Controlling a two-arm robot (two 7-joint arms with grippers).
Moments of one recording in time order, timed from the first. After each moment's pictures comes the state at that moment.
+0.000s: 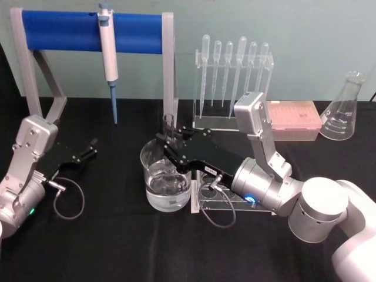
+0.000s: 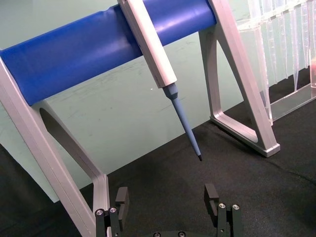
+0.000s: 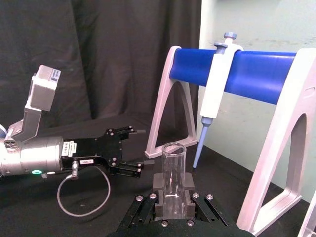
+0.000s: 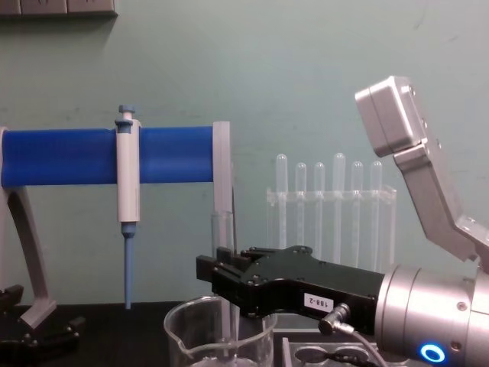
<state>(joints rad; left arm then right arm) -0.20 0.60 0.45 -1.41 -0.25 -0.12 0.03 0.37 0.29 -0.56 -1.40 0.37 -0.06 0.49</state>
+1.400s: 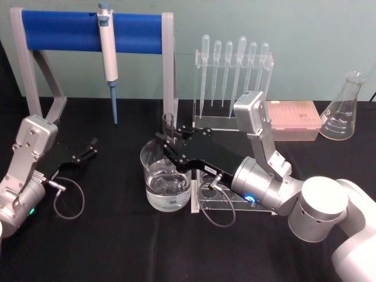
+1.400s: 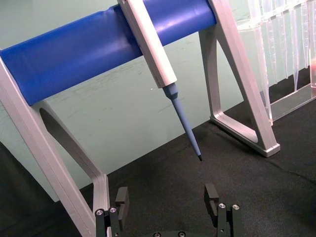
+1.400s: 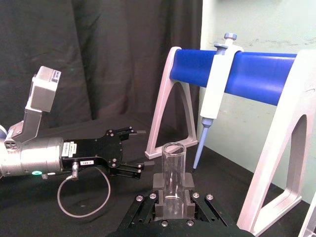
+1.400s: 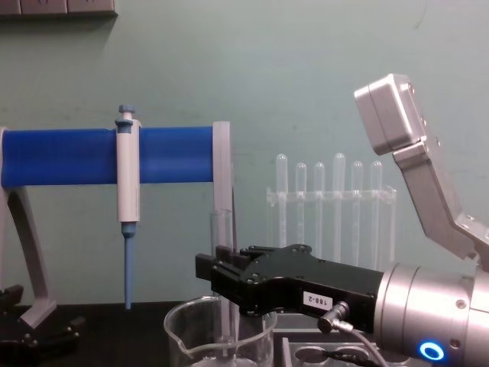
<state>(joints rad) -0.20 0.60 0.45 -1.41 -0.25 -0.12 0.03 0.37 0.29 -0.56 -1.41 0.37 -0.06 0.49</state>
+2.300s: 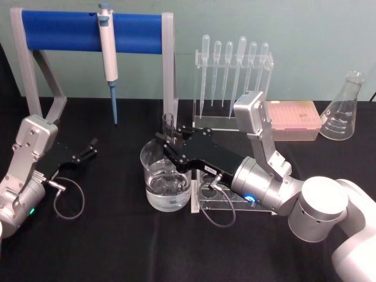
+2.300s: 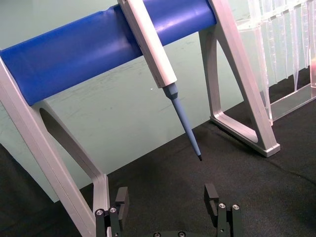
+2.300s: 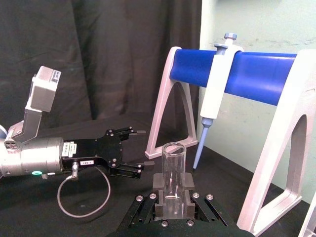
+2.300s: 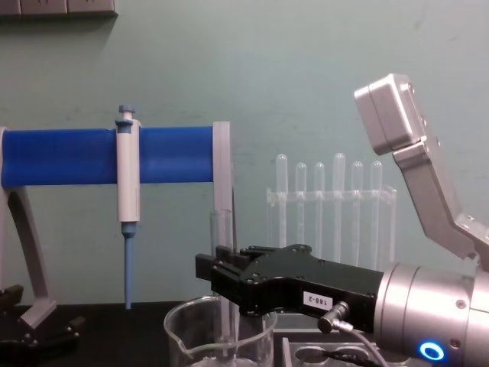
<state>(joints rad) -0.20 0.60 0.45 -1.41 -0.25 -0.12 0.03 0.37 0.29 -0.56 -1.41 0.37 -0.06 0.49</state>
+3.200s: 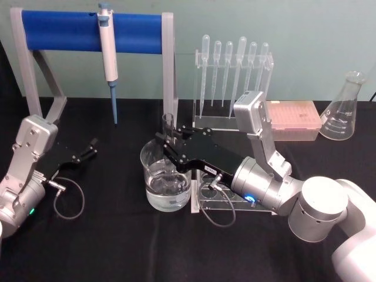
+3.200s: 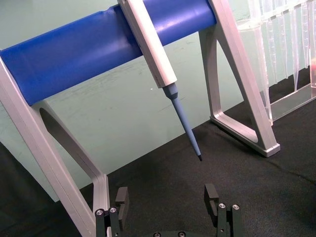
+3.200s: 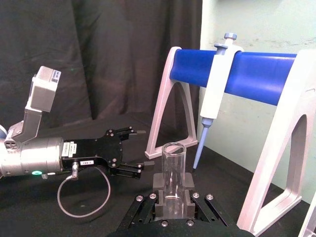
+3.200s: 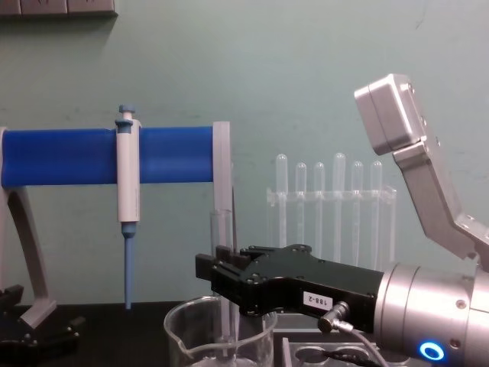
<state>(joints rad) -0.20 0.60 0.45 -1.41 -0.25 -0.12 0.03 0.37 0.29 -0.56 -1.41 0.37 -0.06 0.49</state>
